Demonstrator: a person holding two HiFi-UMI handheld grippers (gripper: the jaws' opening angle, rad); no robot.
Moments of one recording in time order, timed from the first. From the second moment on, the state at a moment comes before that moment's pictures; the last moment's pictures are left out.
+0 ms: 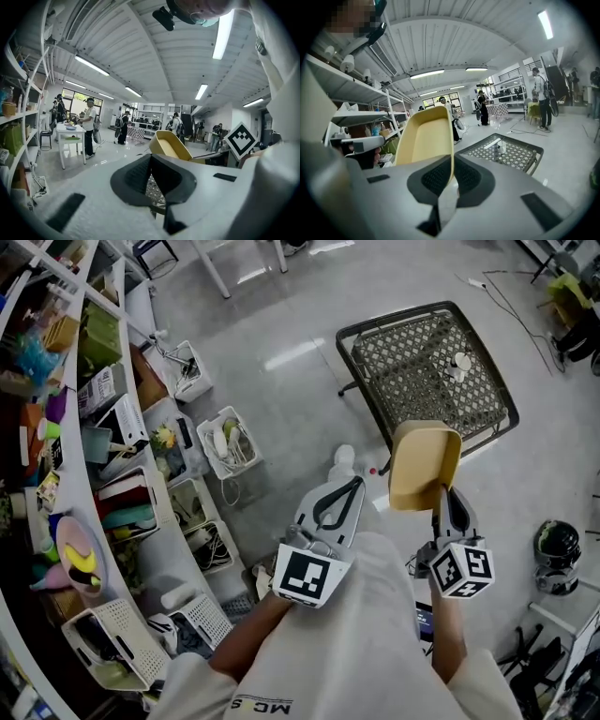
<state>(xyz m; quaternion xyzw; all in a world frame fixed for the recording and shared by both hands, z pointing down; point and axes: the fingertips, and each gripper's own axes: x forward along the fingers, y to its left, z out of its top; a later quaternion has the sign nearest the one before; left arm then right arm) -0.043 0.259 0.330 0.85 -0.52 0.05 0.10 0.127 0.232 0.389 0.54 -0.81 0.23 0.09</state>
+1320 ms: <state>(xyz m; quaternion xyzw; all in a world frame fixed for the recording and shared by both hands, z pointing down) -0.019 -0.073 0.355 0.89 -0.42 0.09 0.13 0.144 -0.076 0.446 0.60 -0.74 0.27 0.12</state>
